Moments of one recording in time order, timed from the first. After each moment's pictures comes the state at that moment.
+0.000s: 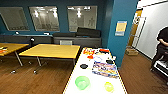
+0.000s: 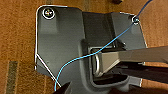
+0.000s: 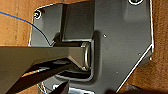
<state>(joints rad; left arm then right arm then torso) 1.60 2.96 -2.63 0.23 -0.20 -0.18 -1.57 3.01 -2.65 0.15 0.05 -0.20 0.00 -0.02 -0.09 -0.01</state>
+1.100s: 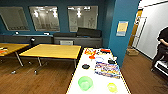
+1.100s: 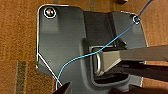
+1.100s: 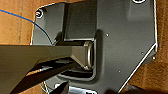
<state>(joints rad) 1.60 2.95 -2.63 0.23 -0.19 -0.18 -1.57 3.01 -2.66 0.15 0.05 -0.20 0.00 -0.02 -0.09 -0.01</state>
